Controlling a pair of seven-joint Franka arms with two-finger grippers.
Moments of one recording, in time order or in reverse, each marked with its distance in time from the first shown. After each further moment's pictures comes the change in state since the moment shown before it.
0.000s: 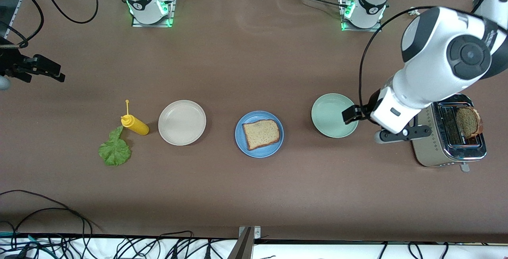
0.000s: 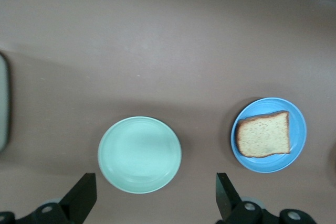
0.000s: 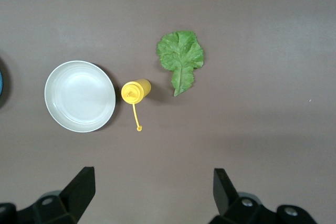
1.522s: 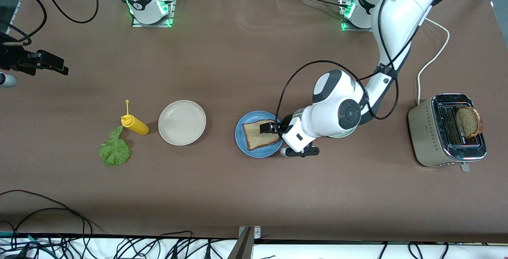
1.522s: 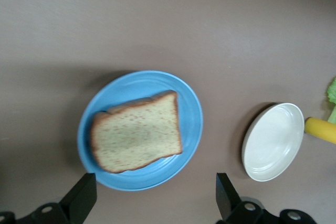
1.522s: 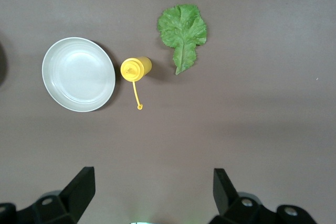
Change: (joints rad) left arm -0.012 0.392 -0.289 0.002 -0.157 0.443 -0.050; right arm 0.000 -0.001 -0.002 -0.001 0.001 -0.085 0.000
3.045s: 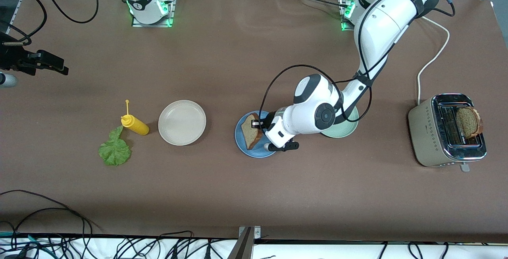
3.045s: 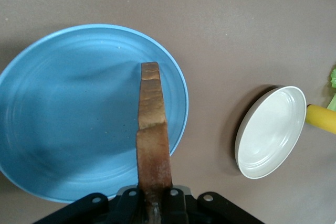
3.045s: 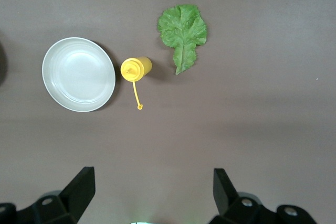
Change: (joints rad) left arm -0.034 0.127 -0.071 -0.022 -0.016 0.132 -0.024; right arm 0.000 0.000 0.000 0.000 0.000 0.000 0.000
